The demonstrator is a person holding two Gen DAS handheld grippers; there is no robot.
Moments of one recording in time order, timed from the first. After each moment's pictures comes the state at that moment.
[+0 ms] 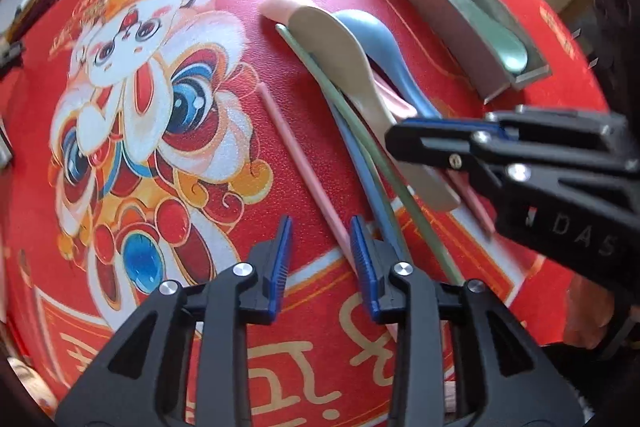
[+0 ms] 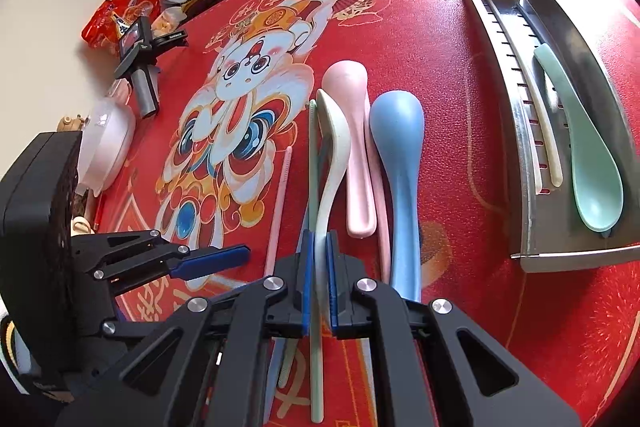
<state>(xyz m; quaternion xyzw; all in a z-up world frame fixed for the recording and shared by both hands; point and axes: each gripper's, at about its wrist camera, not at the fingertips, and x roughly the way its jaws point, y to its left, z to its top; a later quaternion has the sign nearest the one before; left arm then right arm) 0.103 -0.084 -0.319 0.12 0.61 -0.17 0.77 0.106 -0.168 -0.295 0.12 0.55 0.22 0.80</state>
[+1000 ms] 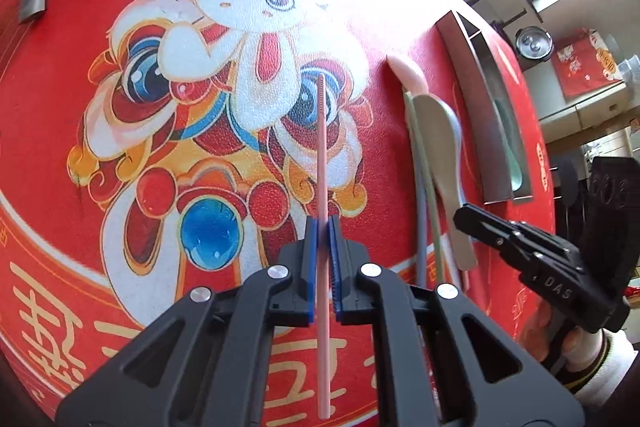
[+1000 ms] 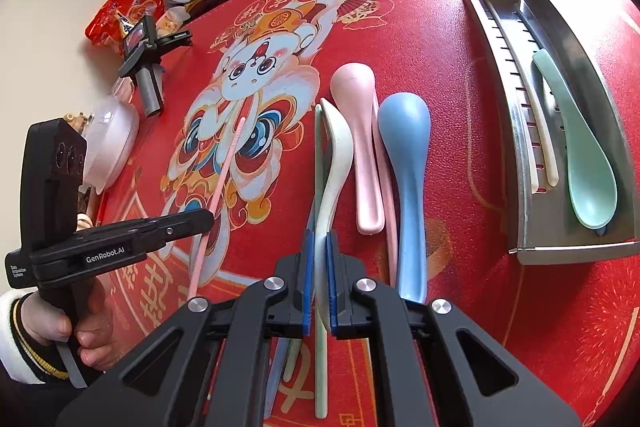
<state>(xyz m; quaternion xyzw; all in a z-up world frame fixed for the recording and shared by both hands) 0.117 0.030 -0.311 -0.16 0.59 -0.13 0.78 0.102 -0.165 -0.289 0.12 0.55 0.22 0.80</state>
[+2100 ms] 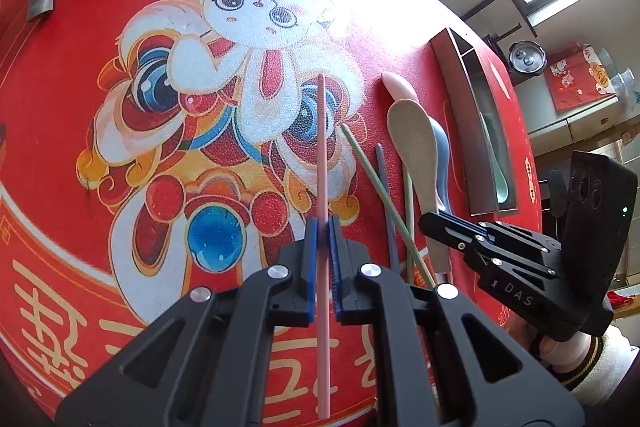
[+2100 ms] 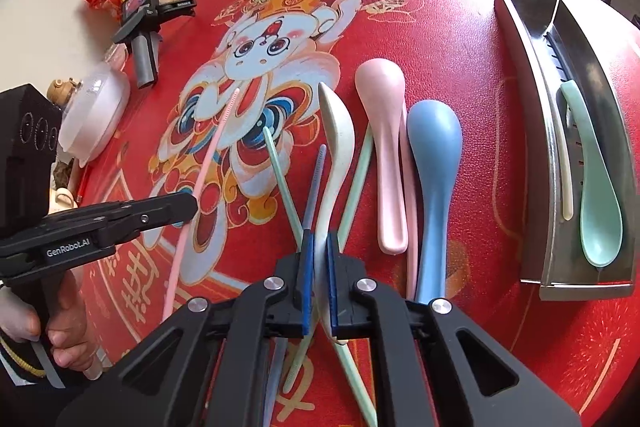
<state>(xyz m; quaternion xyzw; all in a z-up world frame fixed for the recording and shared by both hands) 0.111 0.055 -0.296 -0.18 0.58 -0.14 0.78 0.111 -0.138 -0.289 0.06 0.56 0.22 0.79</state>
